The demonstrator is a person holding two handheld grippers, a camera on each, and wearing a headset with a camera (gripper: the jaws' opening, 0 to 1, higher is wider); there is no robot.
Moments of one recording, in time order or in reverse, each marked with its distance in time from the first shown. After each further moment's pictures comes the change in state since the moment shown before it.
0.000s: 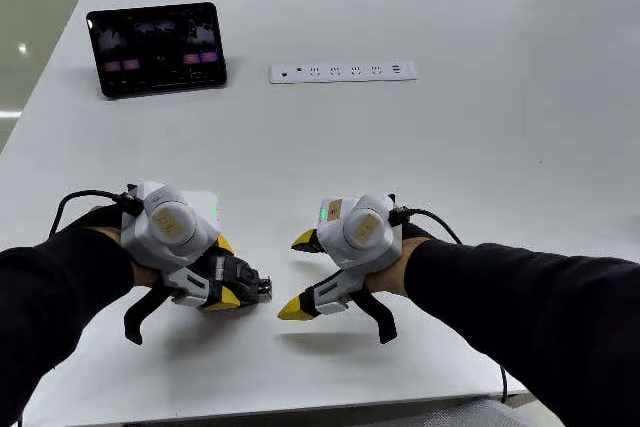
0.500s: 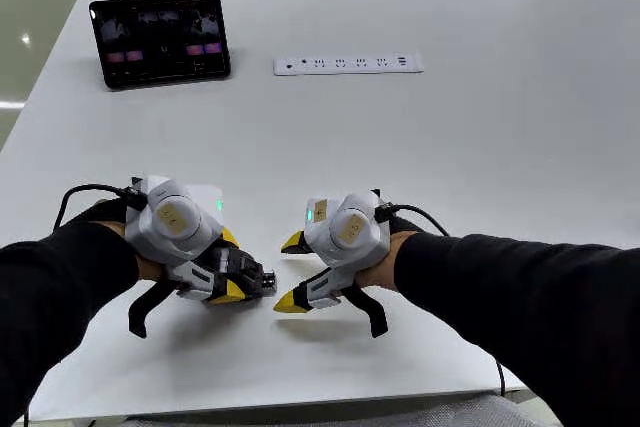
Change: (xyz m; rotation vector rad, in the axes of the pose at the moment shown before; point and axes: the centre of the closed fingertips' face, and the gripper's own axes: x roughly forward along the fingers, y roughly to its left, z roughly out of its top) left arm 0.001 0.000 0.002 -0.001 -0.016 0.010; right arm 0.016 -0.002 0.000 -0.058 0.028 0.016
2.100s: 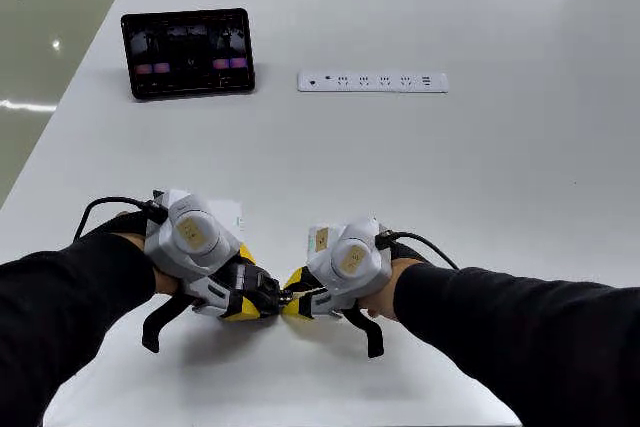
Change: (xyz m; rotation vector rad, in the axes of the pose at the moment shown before) left arm 0.002 -0.001 -0.004 -0.012 -0.005 -0.014; right arm 0.019 0.001 -0.004 -0.052 0.027 0.033
